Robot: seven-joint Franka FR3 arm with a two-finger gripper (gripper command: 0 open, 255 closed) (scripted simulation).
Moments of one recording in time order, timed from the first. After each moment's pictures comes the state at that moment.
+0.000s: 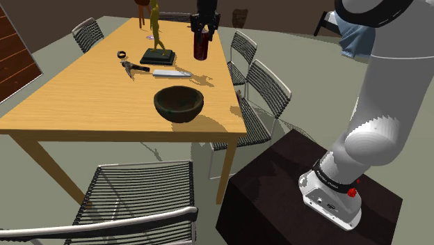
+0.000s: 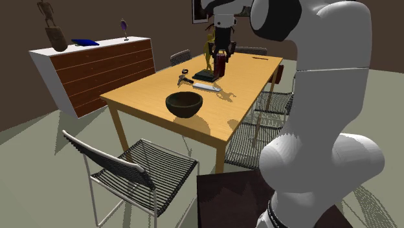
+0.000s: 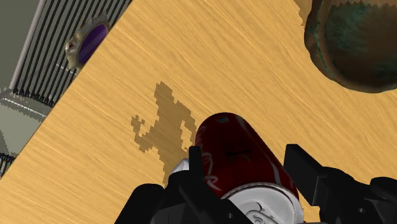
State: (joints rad) arm 0.06 0.33 0.07 -1.35 -0.02 1.71 0.04
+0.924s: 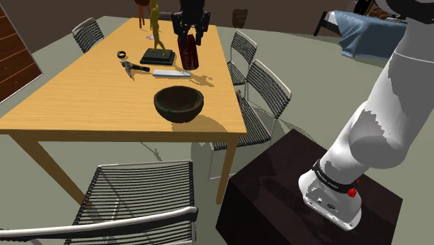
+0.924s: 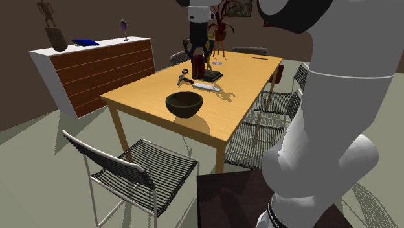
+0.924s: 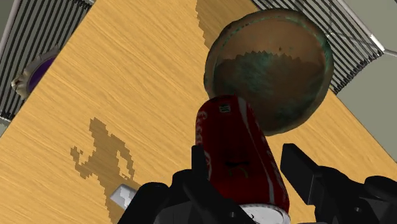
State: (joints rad) arm 0.20 0.13 0.16 -1.55 -0.03 1.72 0.27
